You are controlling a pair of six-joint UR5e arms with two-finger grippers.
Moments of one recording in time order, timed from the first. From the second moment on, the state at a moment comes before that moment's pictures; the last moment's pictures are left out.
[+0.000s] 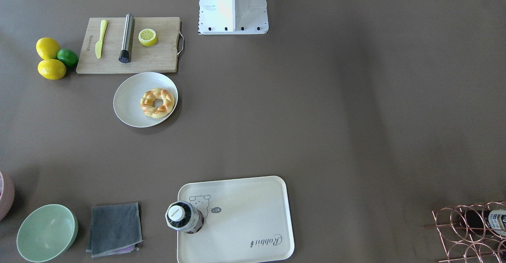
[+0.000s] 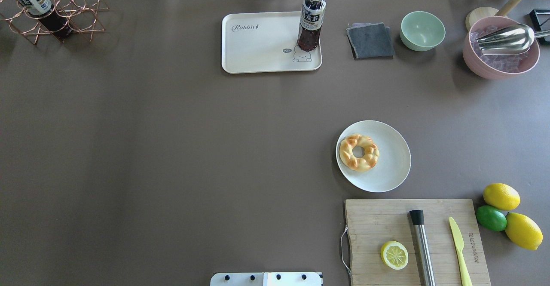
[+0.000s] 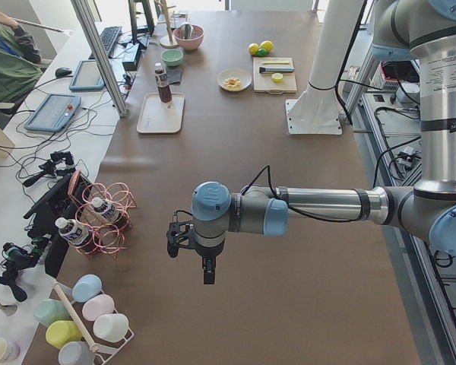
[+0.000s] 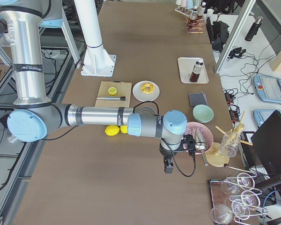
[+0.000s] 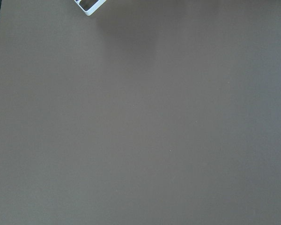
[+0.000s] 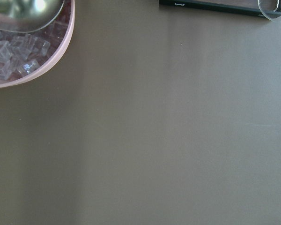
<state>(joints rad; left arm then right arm) -1.61 -1.43 -1.72 -1.66 -2.29 -0.12 1.63 -1.51 1.55 -1.63 2.25 -0.13</state>
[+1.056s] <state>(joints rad) -1.62 -1.42 -1.75 -1.74 -2.29 -0.12 1.63 -1.51 1.61 -1.62 2.34 -0.13</state>
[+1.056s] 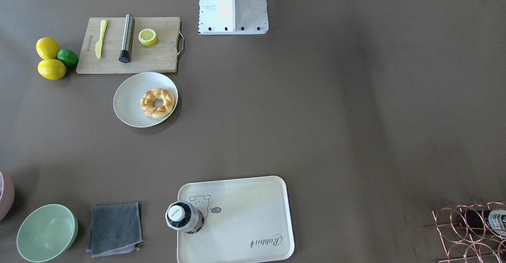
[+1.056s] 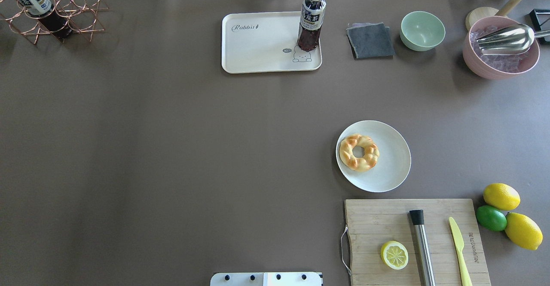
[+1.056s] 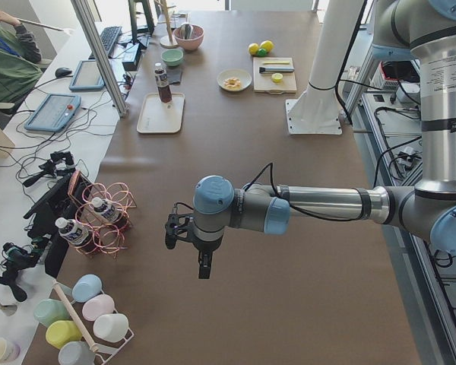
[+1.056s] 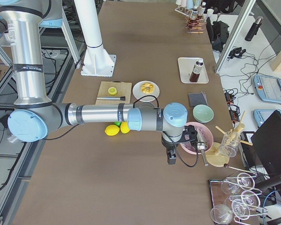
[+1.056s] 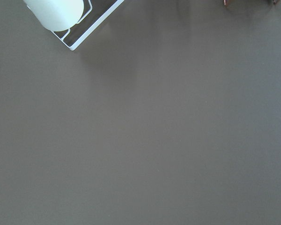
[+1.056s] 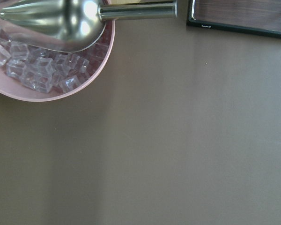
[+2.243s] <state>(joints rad) -1.66 -1.41 -1.72 -2.08 -2.64 -0.25 1.52 -1.51 1.72 -1.57 2.37 0.01</state>
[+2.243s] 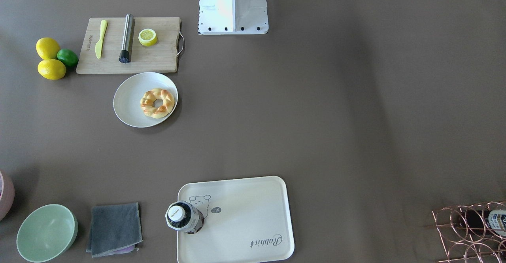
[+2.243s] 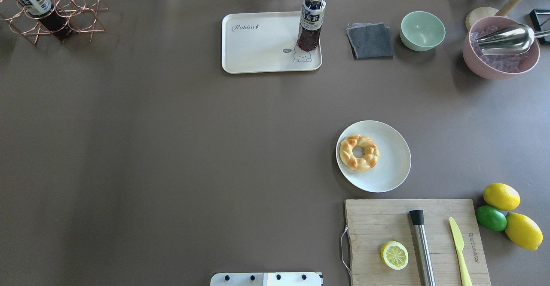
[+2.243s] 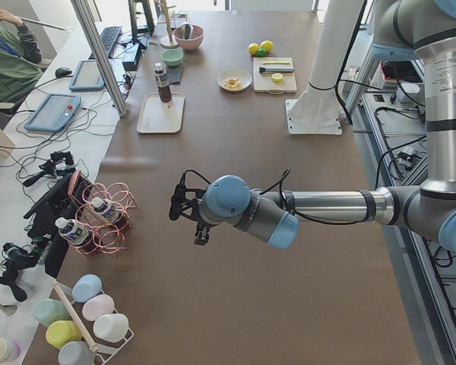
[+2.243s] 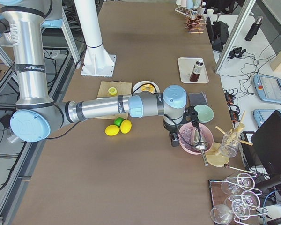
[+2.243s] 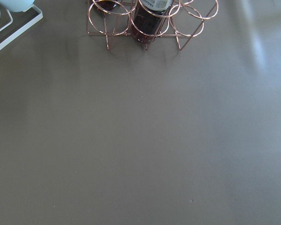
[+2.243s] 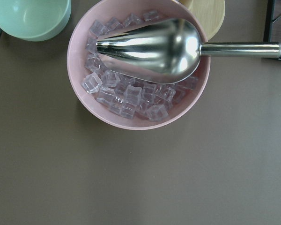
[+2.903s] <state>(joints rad) -1.55 -1.40 -1.72 -2.26 -2.59 -0.43 1.09 -1.58 1.73 -0.95 2.21 0.90</state>
